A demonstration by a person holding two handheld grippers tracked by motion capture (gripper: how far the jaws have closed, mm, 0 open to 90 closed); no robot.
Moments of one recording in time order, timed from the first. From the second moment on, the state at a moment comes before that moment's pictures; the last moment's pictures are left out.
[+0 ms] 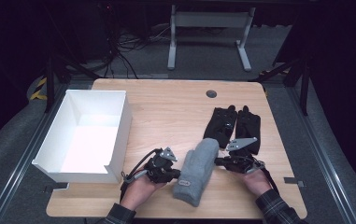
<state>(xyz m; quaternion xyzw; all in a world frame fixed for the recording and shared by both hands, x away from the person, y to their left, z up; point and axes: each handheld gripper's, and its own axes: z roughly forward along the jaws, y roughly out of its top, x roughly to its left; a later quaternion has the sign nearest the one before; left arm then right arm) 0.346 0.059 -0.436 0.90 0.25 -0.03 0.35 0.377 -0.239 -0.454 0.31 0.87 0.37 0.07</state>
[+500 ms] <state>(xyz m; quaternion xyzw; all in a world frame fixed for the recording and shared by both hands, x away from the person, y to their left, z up) 0.368 0.058 -0.414 0.87 0.29 0.01 0.41 0.373 -0.256 -0.453 0.33 0.86 0.37 0.09</state>
